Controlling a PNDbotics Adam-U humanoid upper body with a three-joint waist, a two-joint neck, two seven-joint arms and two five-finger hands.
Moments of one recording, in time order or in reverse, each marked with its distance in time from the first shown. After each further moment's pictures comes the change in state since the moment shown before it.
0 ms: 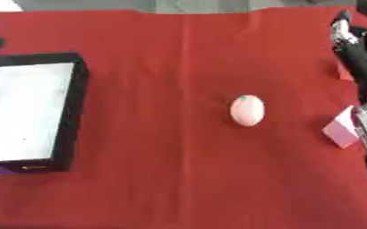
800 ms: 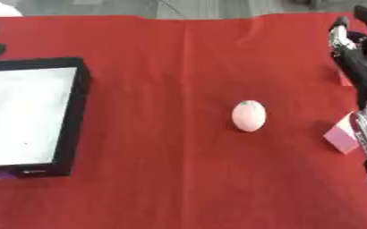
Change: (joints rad) left arm 0.000 0.000 0.000 0.000 0.000 0.001 -0.001; right arm -0.005 0.000 -0.002 0.000 -0.001 -0.003 -0.005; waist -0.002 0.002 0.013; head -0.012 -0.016
